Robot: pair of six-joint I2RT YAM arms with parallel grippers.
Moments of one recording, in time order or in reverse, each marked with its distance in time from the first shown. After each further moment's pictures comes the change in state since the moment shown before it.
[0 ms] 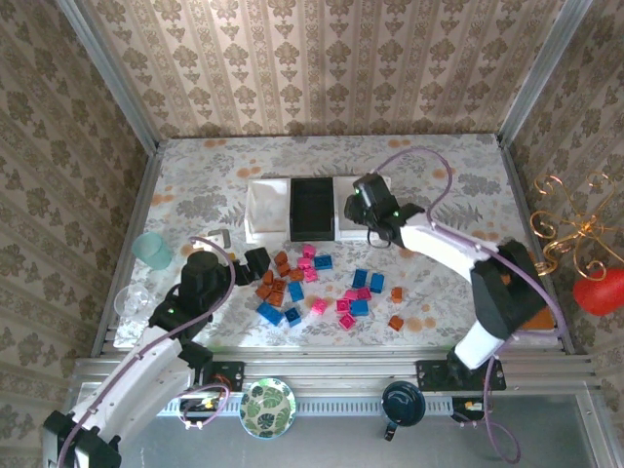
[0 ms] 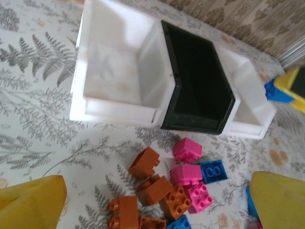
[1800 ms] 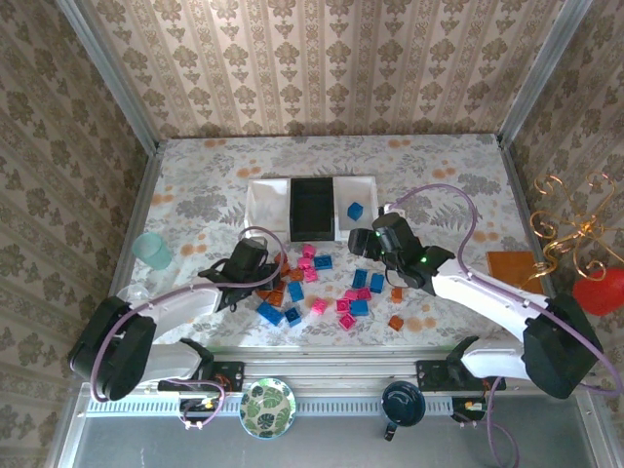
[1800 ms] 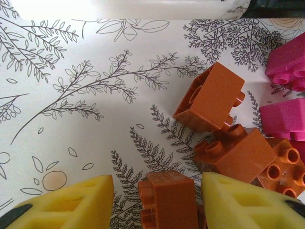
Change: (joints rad) left arm -0.108 0.649 0.099 0.079 -0.080 0.109; right arm 0.115 -0.440 -0.420 0.049 -0.005 0.008
